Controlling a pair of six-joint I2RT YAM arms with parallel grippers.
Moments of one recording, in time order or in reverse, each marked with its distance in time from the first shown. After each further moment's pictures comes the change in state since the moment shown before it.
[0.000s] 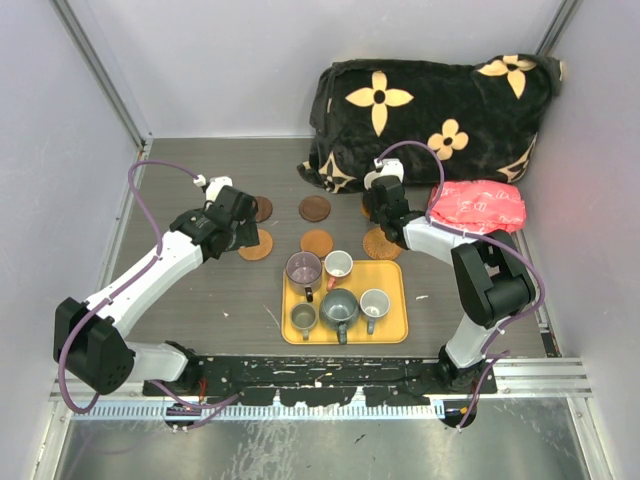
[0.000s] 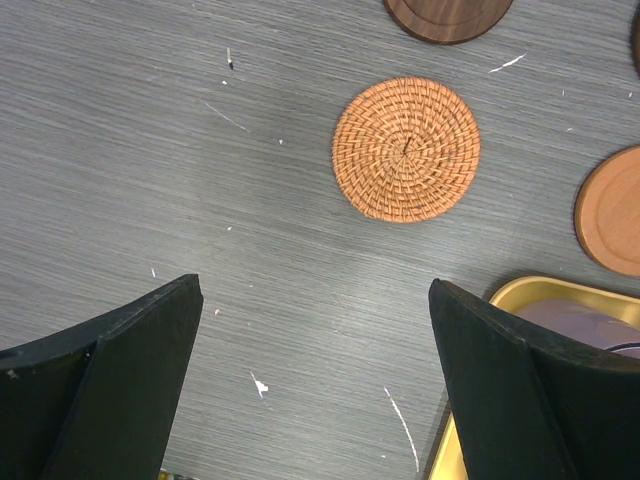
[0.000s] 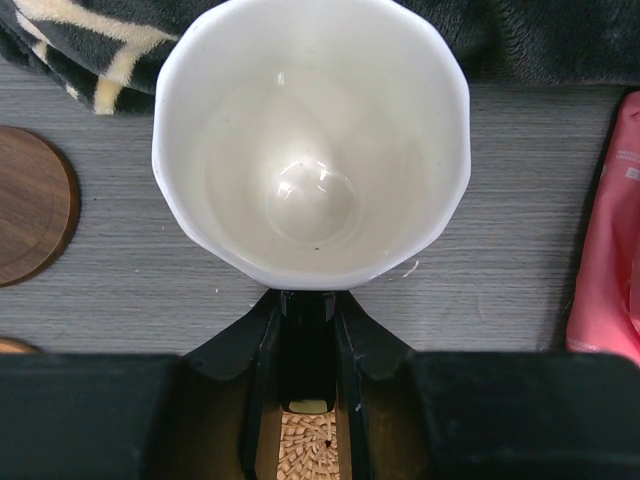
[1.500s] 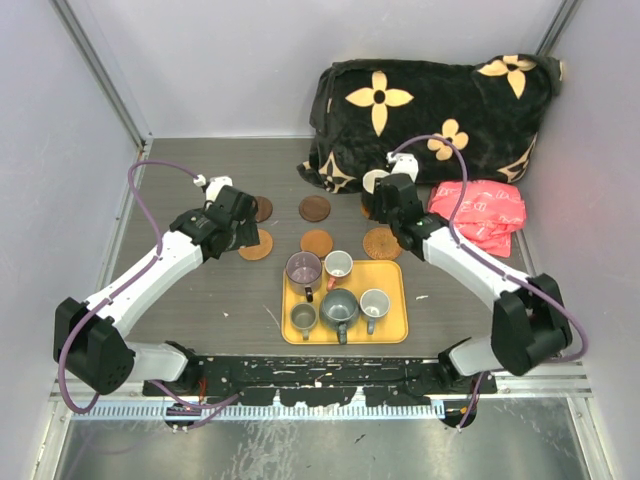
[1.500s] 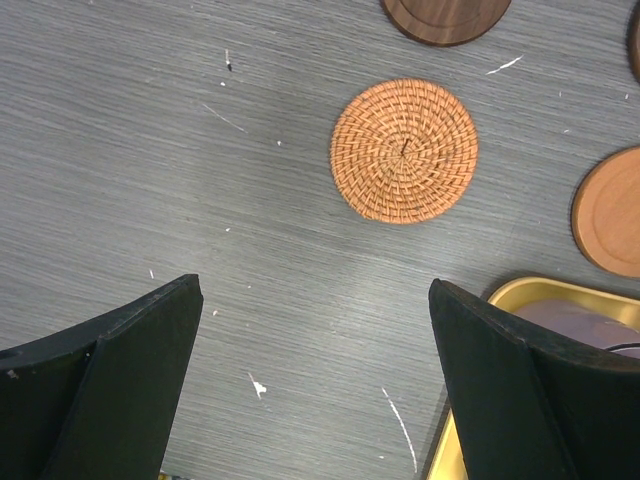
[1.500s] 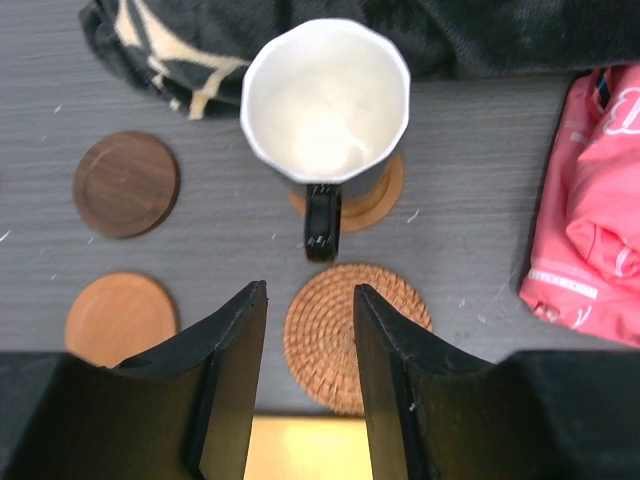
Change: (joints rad) left arm 0.000 0.000 0.000 0.004 0.002 -0.002; right arm 0.057 -0.278 -0.003 -0.227 0.019 0.109
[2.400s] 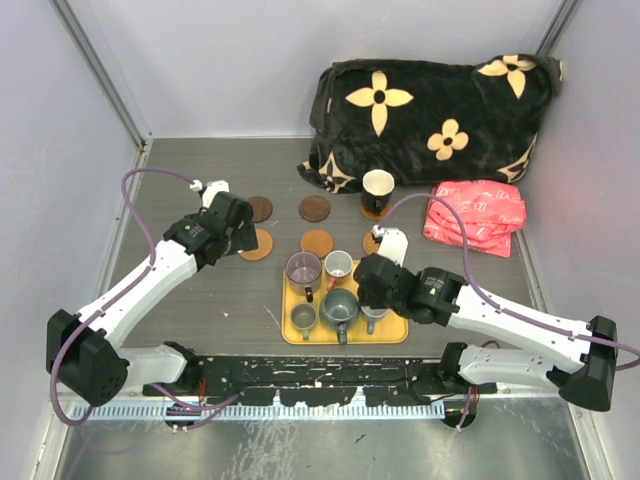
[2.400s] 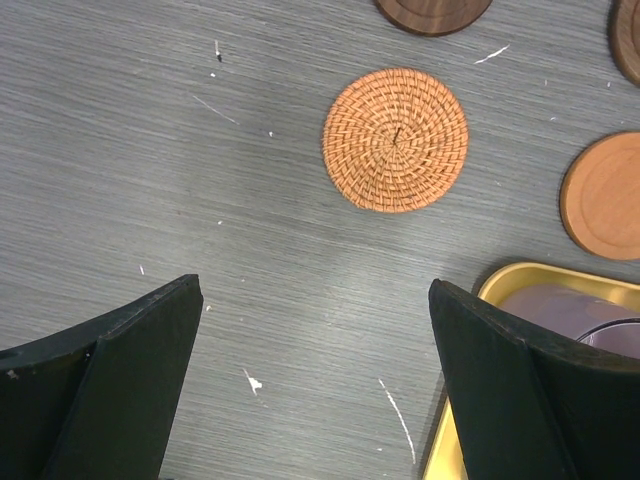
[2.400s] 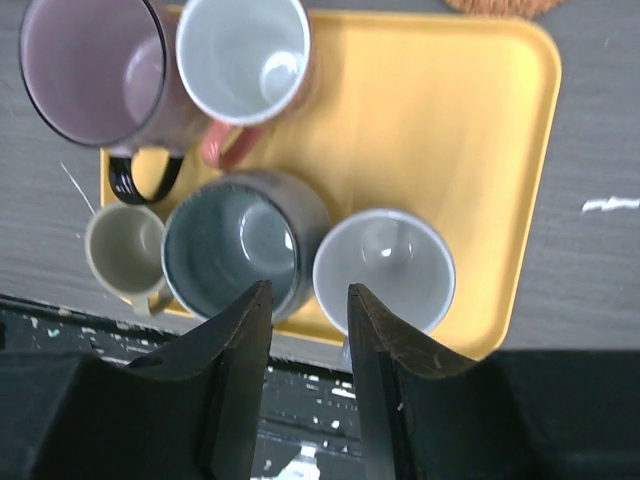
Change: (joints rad) left arm 0.000 -0.064 -0.061 0.033 0.027 0.002; right arm 0.581 -0.397 -0.056 -0.734 0.096 0.549
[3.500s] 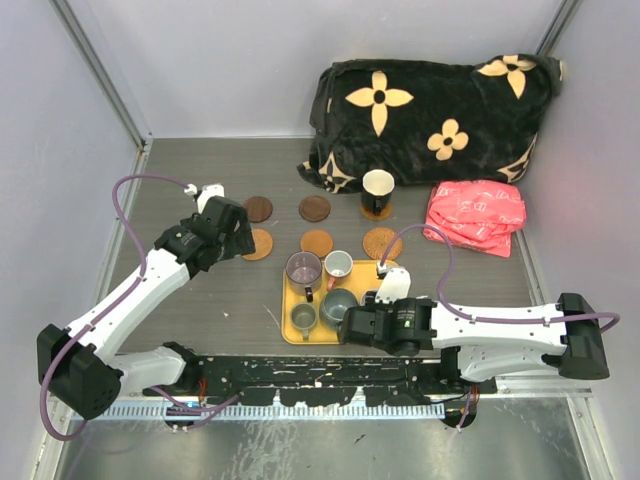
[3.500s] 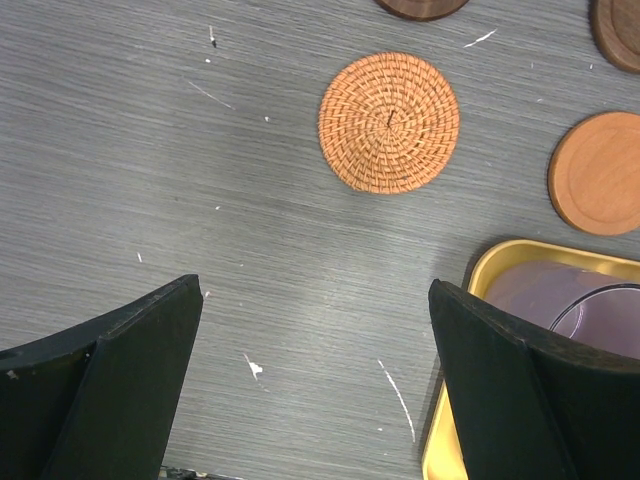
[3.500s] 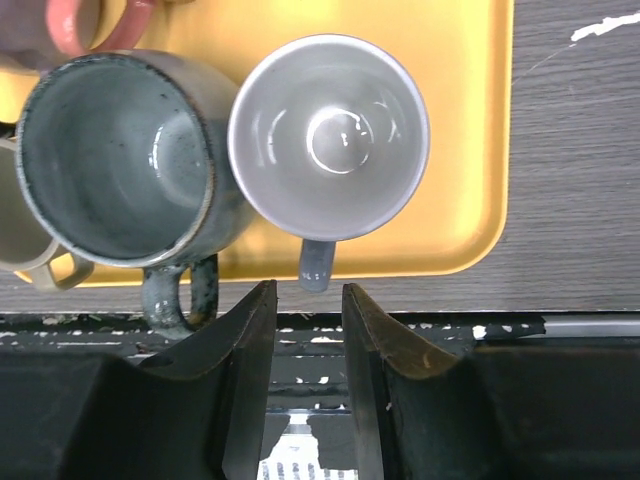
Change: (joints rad) left arm 0.000 -0.079 -0.030 -0.019 0.032 0.000; right arm 0.358 0.083 -0.095 -0.239 0.161 0.581
